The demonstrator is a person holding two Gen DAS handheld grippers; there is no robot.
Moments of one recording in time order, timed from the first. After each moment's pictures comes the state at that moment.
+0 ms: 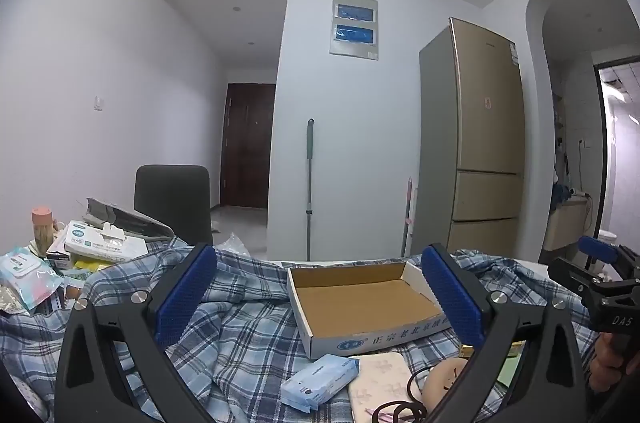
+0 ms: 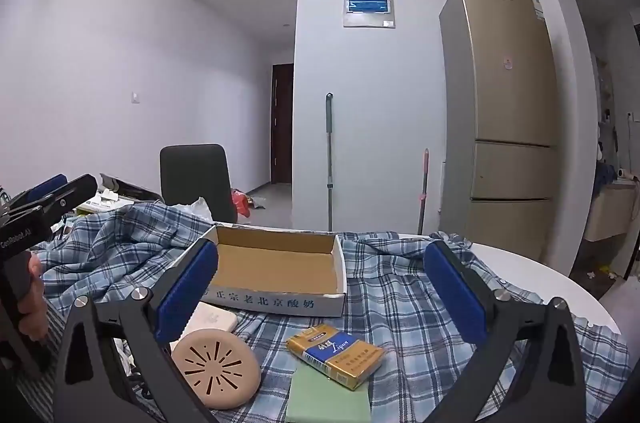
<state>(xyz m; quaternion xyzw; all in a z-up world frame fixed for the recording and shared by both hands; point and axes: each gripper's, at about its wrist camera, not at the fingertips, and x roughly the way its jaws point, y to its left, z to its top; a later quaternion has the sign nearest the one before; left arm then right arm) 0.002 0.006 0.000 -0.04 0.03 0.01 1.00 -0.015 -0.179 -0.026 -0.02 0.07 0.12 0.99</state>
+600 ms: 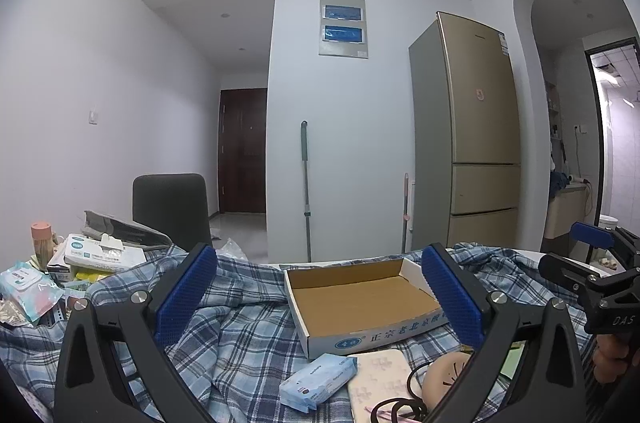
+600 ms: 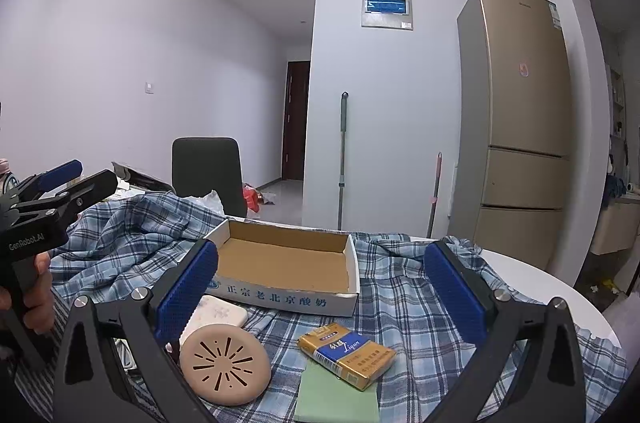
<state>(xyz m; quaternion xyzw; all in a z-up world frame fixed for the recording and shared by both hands) 0.000 -0.005 0.000 -0.01 0.03 0.00 1.00 0.009 -0.178 -0.025 -0.04 0.07 0.14 0.99</state>
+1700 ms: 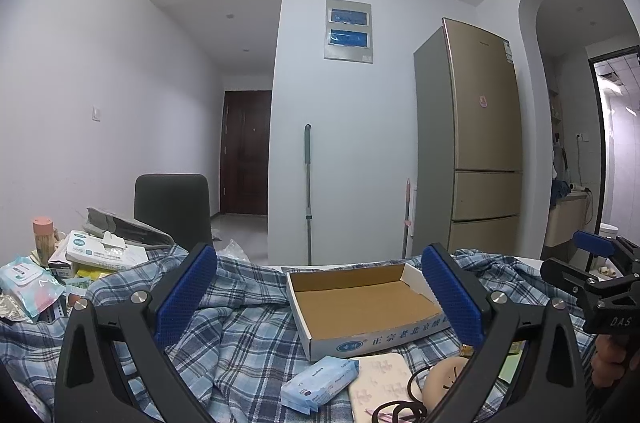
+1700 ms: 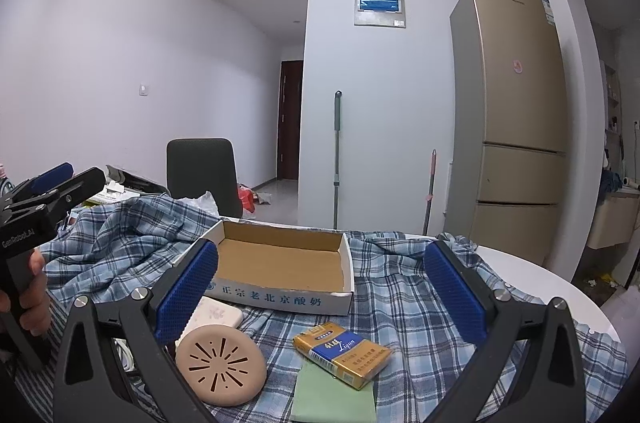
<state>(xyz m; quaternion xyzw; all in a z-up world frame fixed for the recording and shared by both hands) -0.003 -0.002 -0.002 -0.02 0.02 0.01 1.00 0.011 -0.188 -0.025 -0.03 0.07 0.13 0.99</state>
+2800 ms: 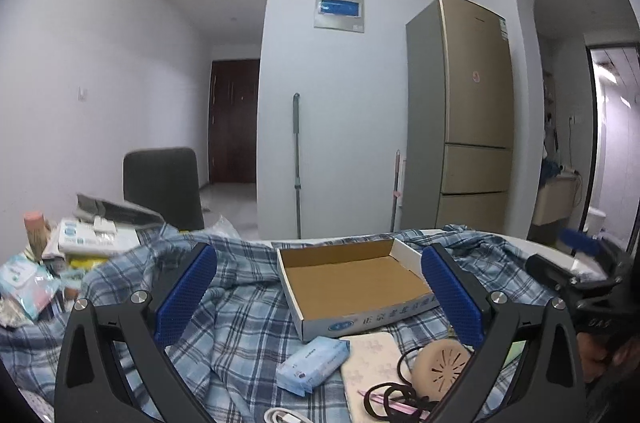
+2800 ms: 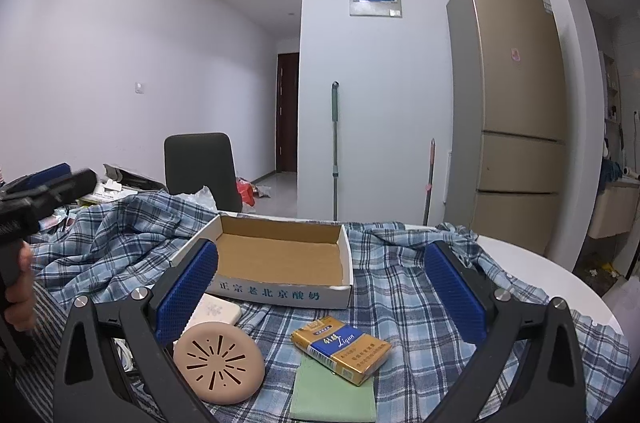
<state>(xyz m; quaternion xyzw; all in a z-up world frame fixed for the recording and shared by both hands) 0.007 0.005 0.017 -0.03 0.09 -0.01 1.00 0.019 -0.188 -0.028 -0.02 0.10 0.13 0.99</state>
